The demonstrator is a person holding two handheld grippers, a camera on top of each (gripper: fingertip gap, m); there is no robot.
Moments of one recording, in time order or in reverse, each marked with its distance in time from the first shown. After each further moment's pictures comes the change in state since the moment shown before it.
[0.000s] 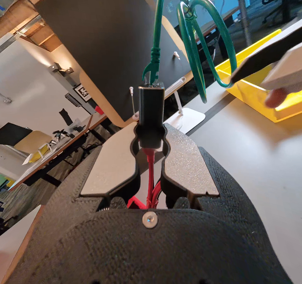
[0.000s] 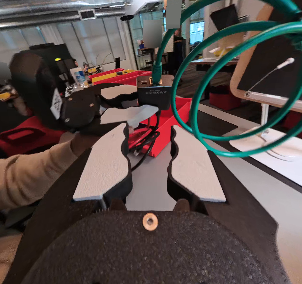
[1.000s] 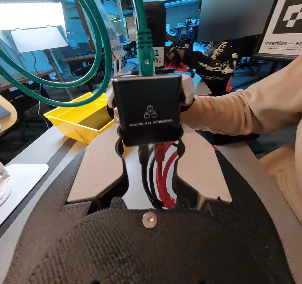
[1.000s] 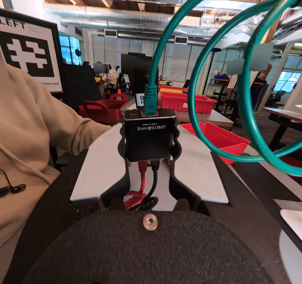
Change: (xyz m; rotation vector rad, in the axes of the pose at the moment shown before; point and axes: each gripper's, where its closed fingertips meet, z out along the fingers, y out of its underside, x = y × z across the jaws) left arm 0.132 -0.049 -0.064 0.322 1.058 -0.339; right arm -0.060 0.000 -0.035 0.128 -0.519 -0.230
